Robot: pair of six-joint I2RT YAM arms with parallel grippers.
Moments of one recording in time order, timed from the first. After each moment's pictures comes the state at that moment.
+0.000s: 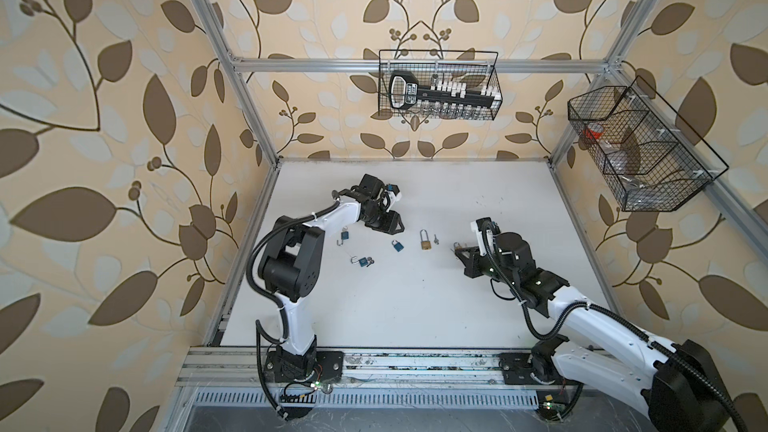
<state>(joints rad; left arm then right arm) -0.36 1.78 1.24 -0.47 0.49 -0.12 0.55 1.02 0.51 -0.03 -0.13 0.41</state>
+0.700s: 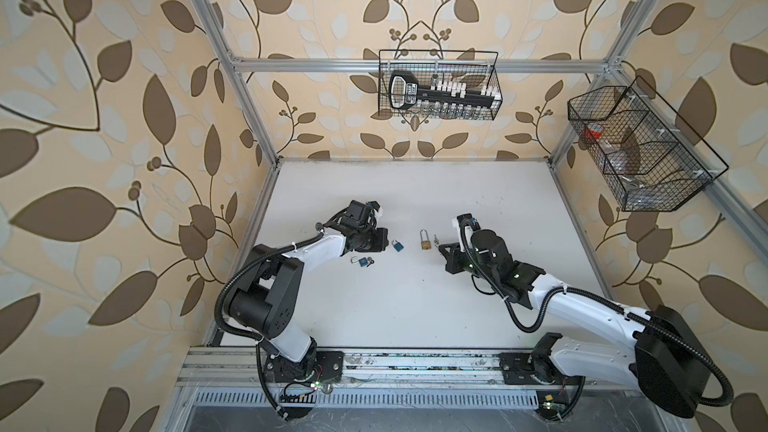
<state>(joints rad) -0.39 1.63 0.91 -0.25 0.35 -0.39 0.69 1.16 0.60 0.03 0.04 0.48</state>
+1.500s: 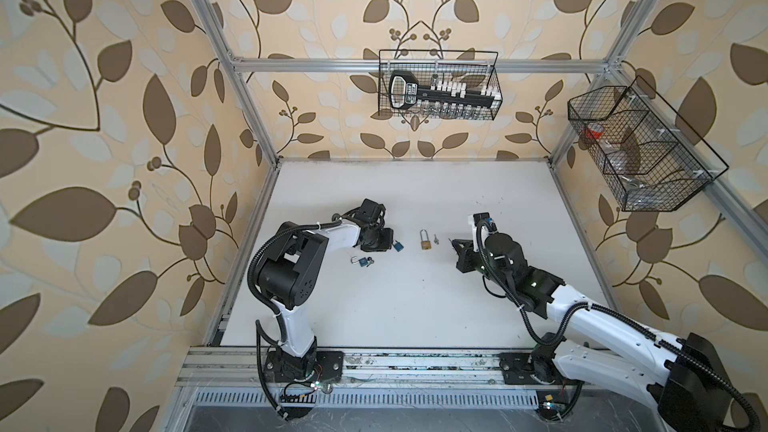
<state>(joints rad) -0.41 1.84 1.03 -0.27 0.29 -0.40 0.69 1.01 0.58 -0.06 0.16 0.46</state>
